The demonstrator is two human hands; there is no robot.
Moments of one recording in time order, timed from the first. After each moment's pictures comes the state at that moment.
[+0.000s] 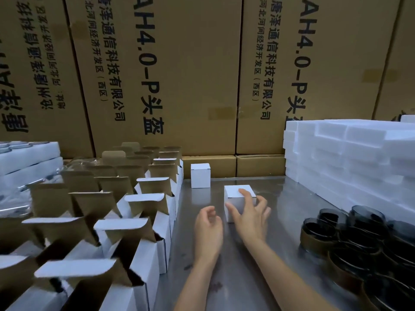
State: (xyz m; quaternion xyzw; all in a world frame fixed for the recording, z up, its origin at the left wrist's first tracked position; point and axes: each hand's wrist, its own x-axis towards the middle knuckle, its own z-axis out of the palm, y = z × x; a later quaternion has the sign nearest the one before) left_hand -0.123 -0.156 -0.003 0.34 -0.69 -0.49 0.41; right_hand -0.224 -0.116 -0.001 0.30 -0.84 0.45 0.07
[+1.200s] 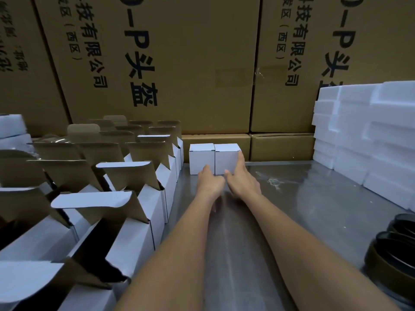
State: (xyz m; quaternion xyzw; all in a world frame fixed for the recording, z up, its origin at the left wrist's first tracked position) left_hand -0.229 -0.293 0.013 0.40 -0.74 -0.45 0.30; right_hand -0.327 -0.260 -0.011 0.39 -0.85 0.35 -0.02
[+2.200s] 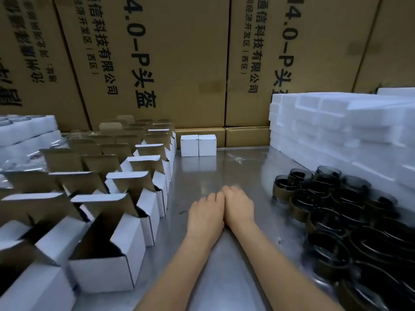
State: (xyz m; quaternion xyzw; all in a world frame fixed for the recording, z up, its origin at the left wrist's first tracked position) left_hand -0.064 -0.076 0.004 0.26 -0.93 0.11 0.25; right_hand -0.160 -0.048 -0.004 0.42 -0.88 0.18 0.12
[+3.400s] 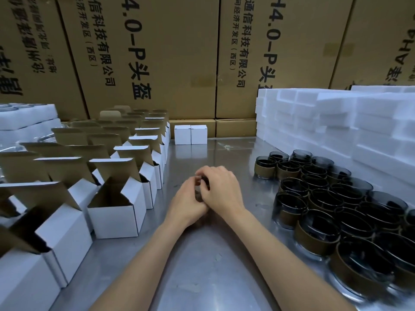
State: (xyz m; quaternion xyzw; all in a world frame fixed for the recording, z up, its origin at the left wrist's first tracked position) left_hand -0.009 -0.058 -0.010 0.26 -0.85 -0.36 0.30; right_hand -0.093 0.016 0.016 0.53 -0.76 0.32 0.22
